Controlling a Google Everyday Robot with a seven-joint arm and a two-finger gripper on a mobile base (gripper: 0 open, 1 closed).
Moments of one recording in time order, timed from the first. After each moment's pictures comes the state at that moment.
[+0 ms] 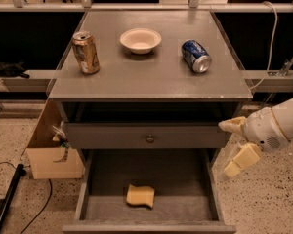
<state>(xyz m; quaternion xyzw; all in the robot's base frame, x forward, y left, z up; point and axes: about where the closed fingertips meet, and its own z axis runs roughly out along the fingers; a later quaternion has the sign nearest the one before) 0.436 -0.192 0.767 -0.52 0.77 0.27 0.24</state>
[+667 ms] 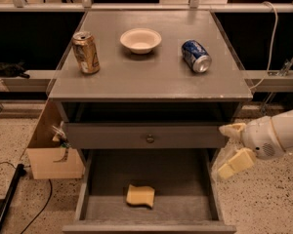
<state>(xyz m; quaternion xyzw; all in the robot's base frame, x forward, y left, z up) 0.441 -0.192 0.751 -0.48 0.79 0.28 0.27</state>
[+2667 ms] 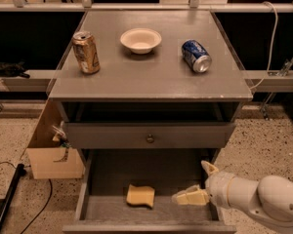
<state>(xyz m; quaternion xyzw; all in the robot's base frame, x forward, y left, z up) 0.445 -0.140 0.586 -0.32 0.82 0.25 0.40</state>
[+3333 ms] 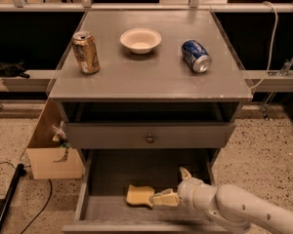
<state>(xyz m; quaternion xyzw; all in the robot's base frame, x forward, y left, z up) 0.478 -0.079 0.481 -0.30 0.82 0.24 0.42</state>
